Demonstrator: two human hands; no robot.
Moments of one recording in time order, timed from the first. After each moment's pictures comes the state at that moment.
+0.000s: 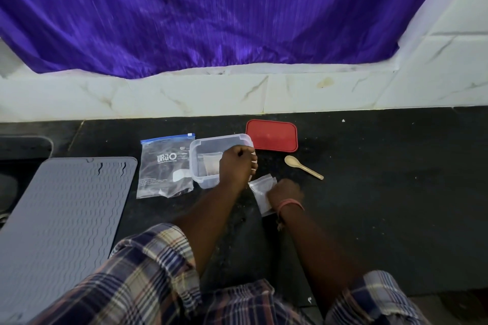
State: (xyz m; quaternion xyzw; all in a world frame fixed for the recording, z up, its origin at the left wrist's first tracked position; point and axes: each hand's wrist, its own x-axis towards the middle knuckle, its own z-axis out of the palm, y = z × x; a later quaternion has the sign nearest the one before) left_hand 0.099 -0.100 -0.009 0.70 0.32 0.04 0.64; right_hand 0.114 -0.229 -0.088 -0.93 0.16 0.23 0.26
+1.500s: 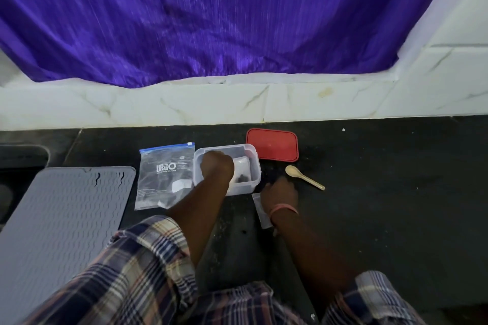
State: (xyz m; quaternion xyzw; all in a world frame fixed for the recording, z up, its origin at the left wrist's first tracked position) left_hand 0.128 -0.050 -0.004 0.89 0.34 -0.07 0.31; right_hand 0.119 -0.201 -0.066 -0.95 0.12 0.13 0.25
